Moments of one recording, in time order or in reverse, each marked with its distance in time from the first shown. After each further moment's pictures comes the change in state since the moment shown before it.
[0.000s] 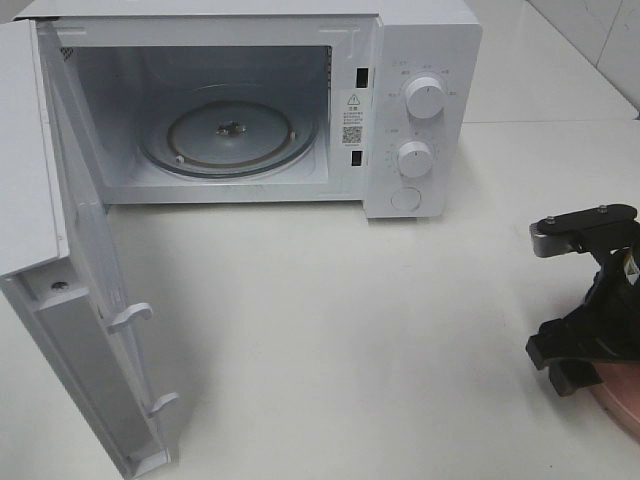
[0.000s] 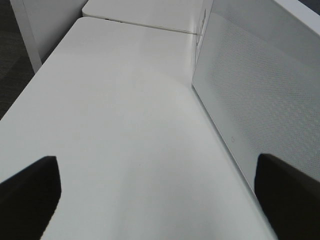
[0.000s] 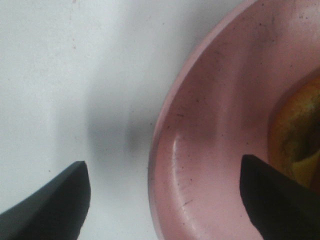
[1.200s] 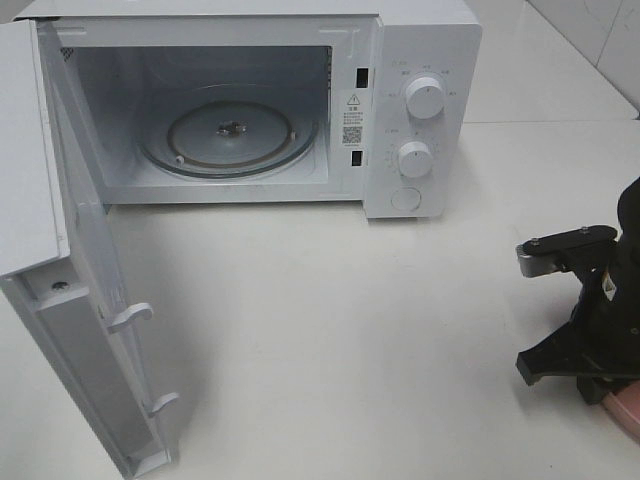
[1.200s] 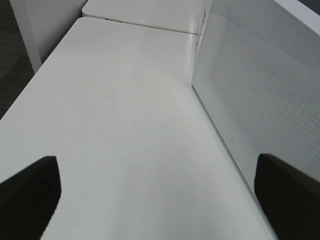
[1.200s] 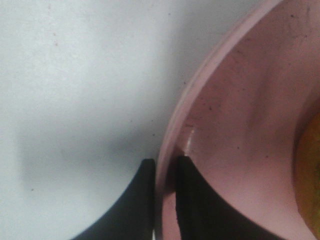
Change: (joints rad) left arm 0.000 0.000 0.000 0.000 0.000 0.000; right arm -0.003 0.122 -0.011 -0.010 -0.027 0.020
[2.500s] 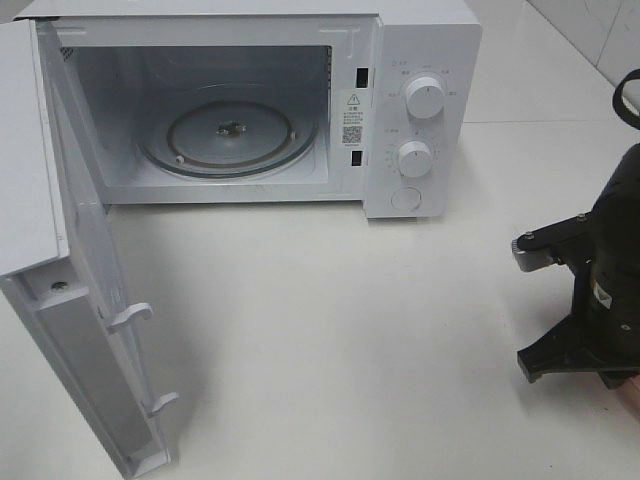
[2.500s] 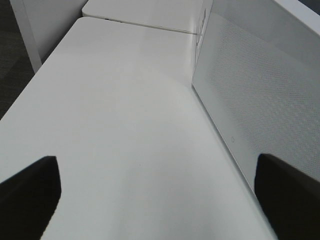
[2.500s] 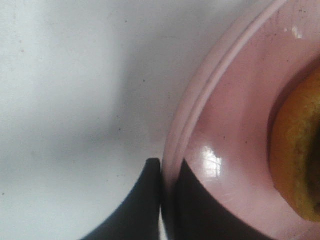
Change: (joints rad) left arm 0.000 0.000 0.000 0.000 0.000 0.000; right arm 0.142 -0.034 -0.022 -0.267 0.146 0.345
